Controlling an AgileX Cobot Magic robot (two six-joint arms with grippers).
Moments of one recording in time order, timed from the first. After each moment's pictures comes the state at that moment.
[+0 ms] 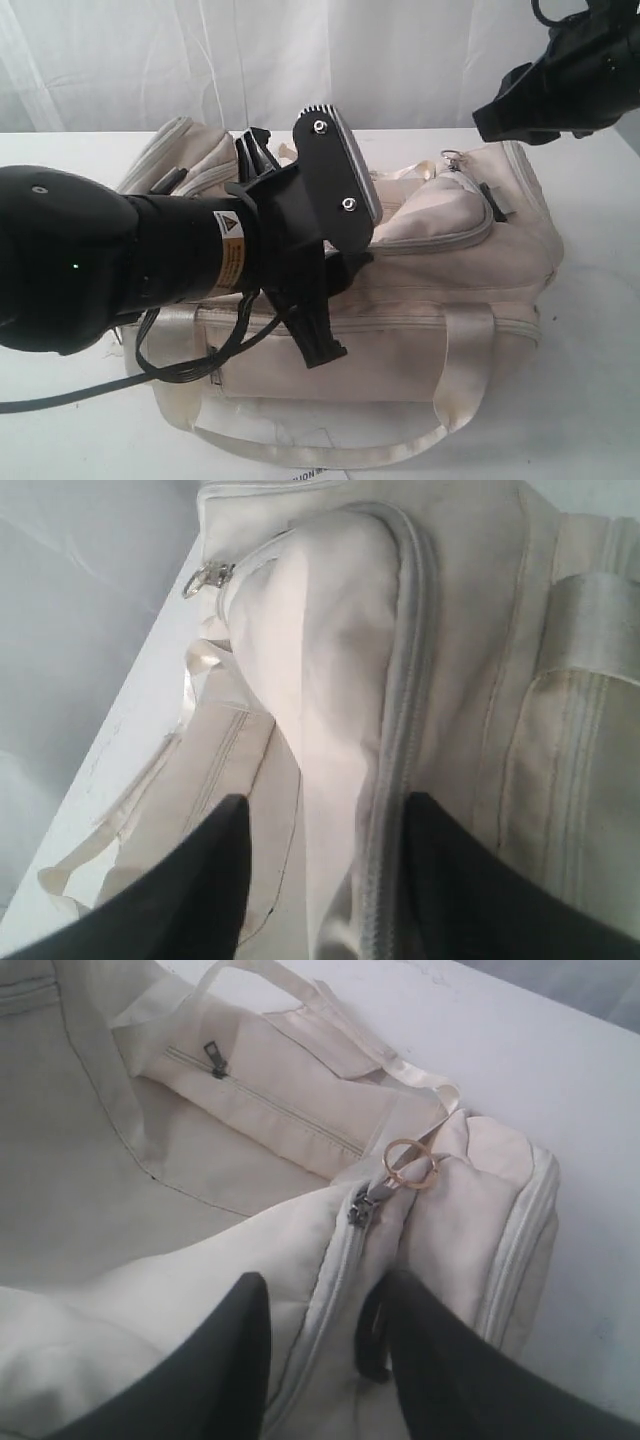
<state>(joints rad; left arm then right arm) -0.85 1.46 -0.90 1.55 0.12 -0.97 0.21 1.34 -1.18 0.31 0.73 -0.49</state>
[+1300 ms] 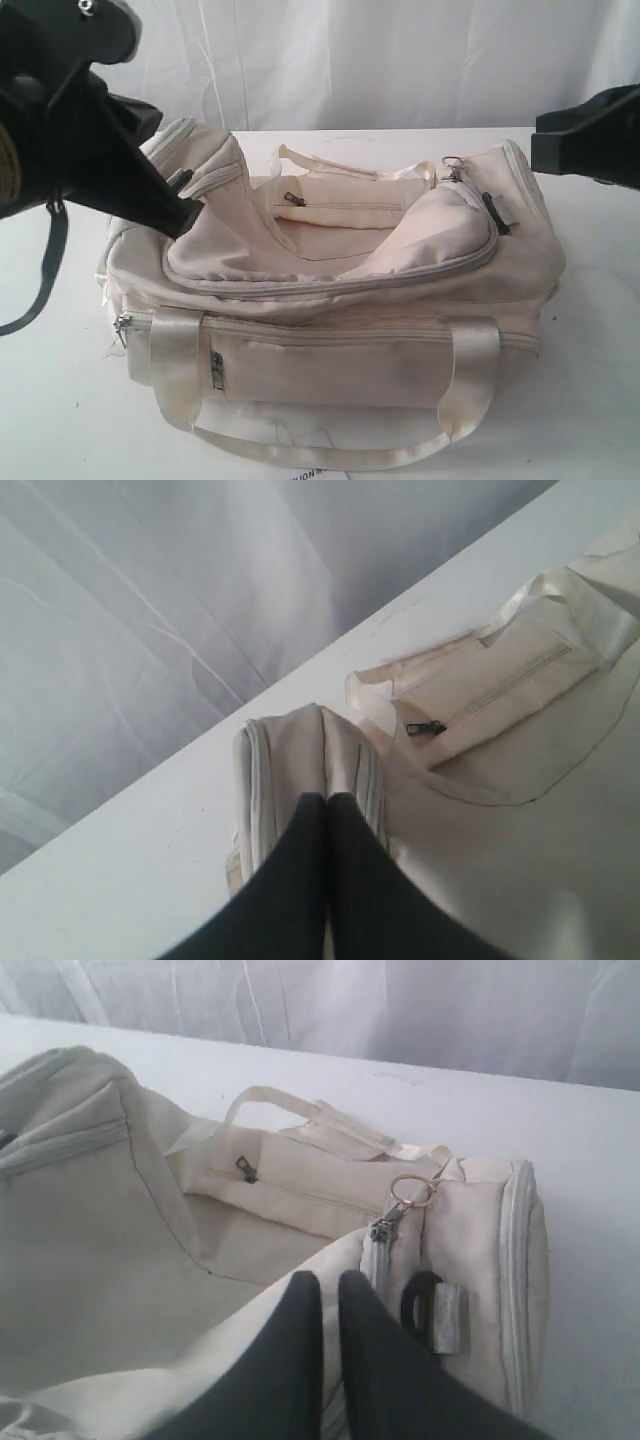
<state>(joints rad) -0.85 1.10 -0.83 1.29 0.65 -1.05 0.21 0.95 -0.78 0.54 0.41 -0.49</state>
